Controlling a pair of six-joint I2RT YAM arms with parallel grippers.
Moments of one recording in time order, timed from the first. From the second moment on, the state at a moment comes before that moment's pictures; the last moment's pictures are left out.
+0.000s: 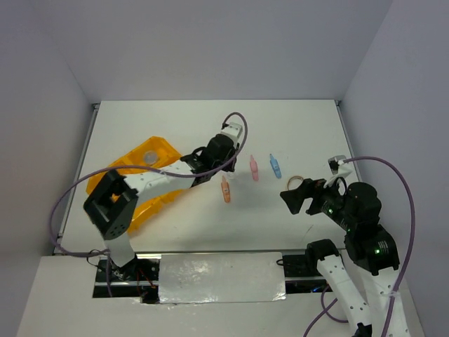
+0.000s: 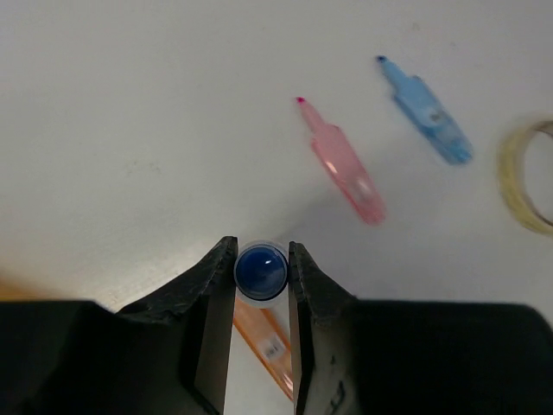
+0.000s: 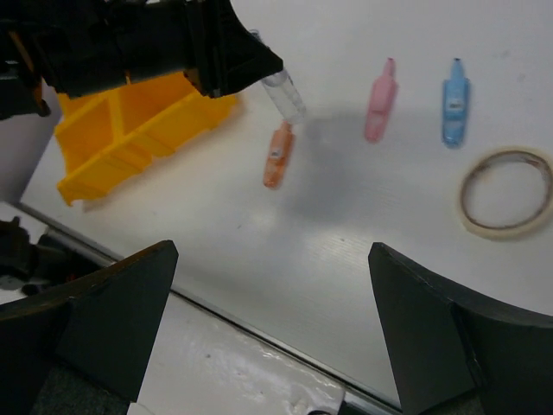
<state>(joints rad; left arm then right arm) -0.80 1.79 1.23 0.01 -0.31 -0.29 0.20 0.40 0.91 -0.88 -0.27 0.31</state>
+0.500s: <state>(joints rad) -0.81 1.18 1.08 -0.14 0.62 -0.43 0.38 0.52 0.66 -0.26 -0.80 0.41</state>
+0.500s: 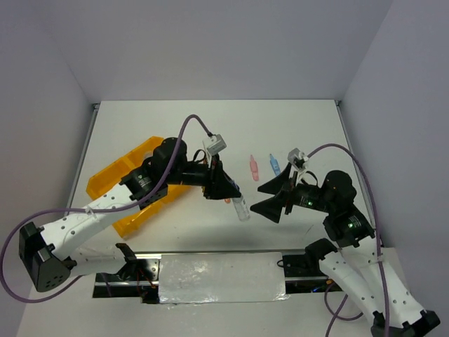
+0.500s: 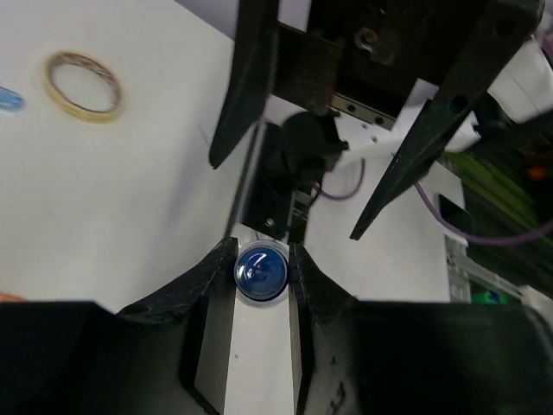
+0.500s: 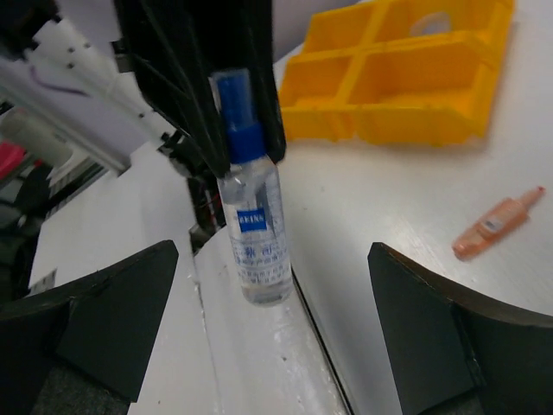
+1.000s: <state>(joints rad) -0.81 1.10 1.02 -0.03 0.82 -0.49 0.64 0.62 0.58 0.09 -0.91 0.47</state>
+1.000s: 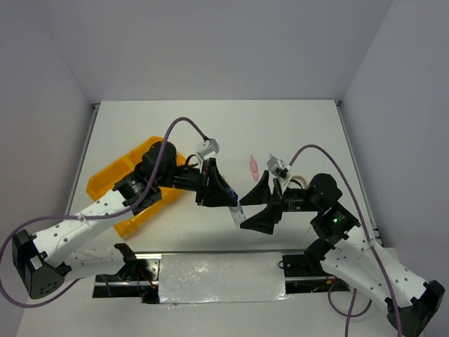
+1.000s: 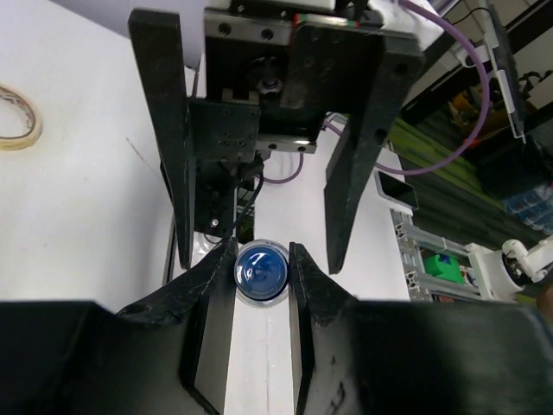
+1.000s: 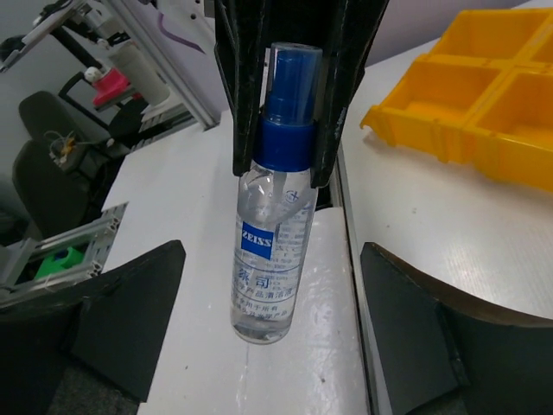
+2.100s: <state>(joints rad) -0.81 1.07 0.83 0.26 0.66 -0.71 0.81 0.69 0.55 0.20 -0.63 0.52</state>
